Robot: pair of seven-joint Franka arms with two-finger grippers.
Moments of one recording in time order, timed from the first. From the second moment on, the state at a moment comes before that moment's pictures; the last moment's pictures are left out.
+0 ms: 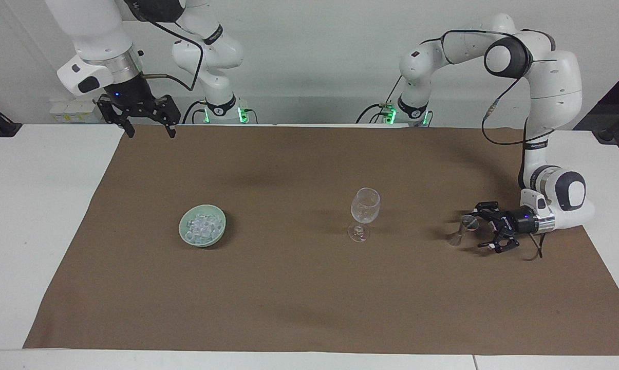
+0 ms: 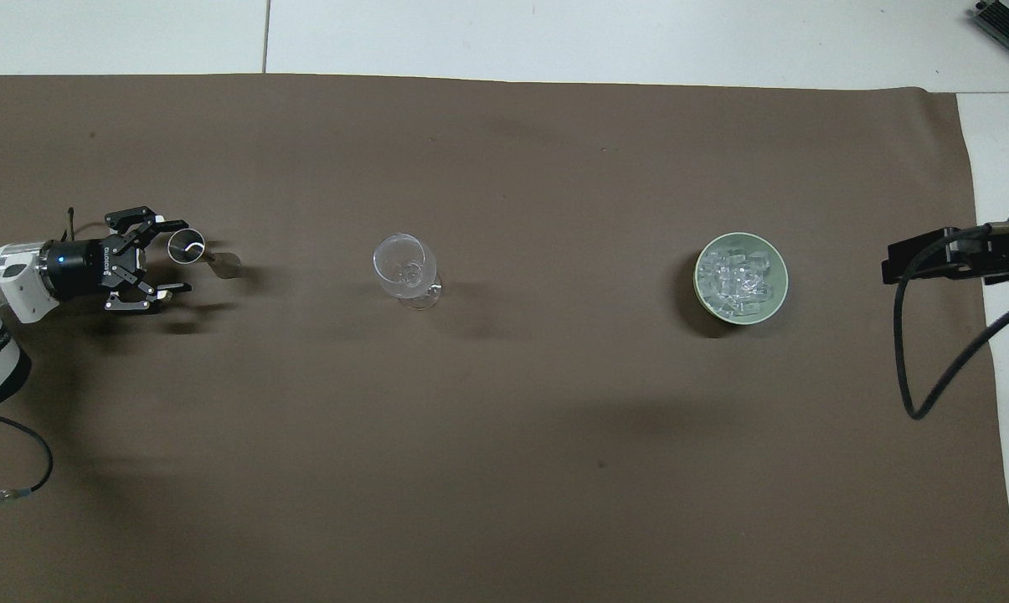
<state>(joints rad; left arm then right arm) 0.59 0.80 -0.24 -1.62 -1.17 1.52 2.31 0.06 0.00 -0.04 -1.52 -0.01 1.52 0.04</state>
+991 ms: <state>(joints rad) 0.58 0.85 -0.27 -1.62 -1.18 1.50 2.37 0.06 0.00 -0.04 -1.52 -0.01 1.52 0.04</state>
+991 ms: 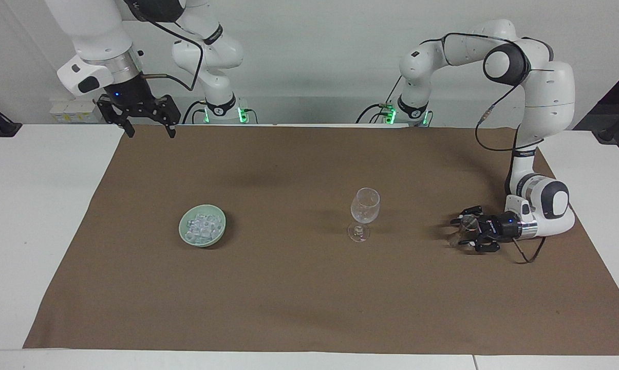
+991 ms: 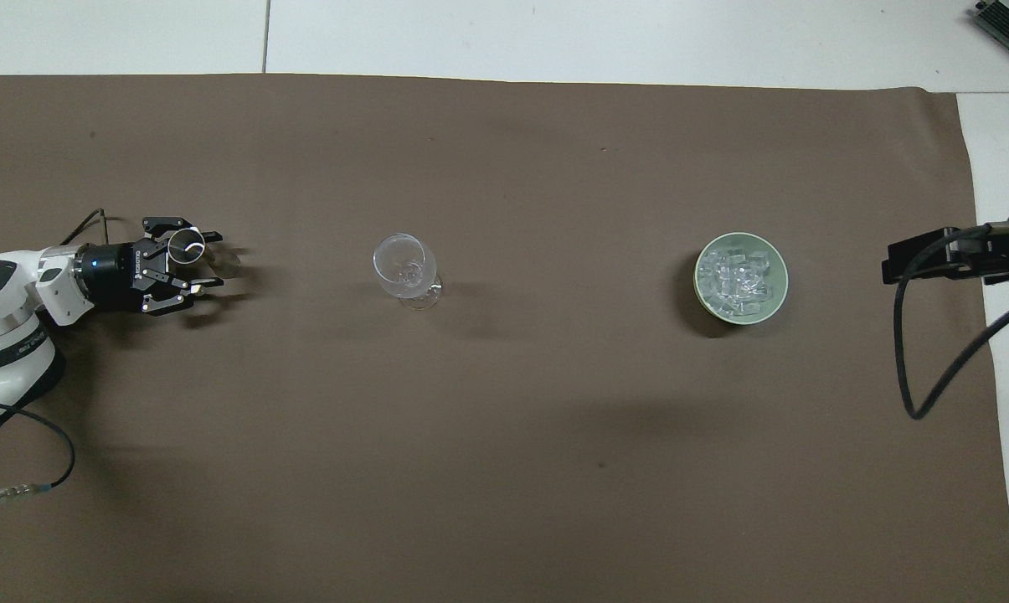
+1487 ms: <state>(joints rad) 0.58 0.85 -0.27 -1.62 -1.19 1.50 2.38 0.06 0.00 -0.04 -1.52 -0.01 1.52 0.04</state>
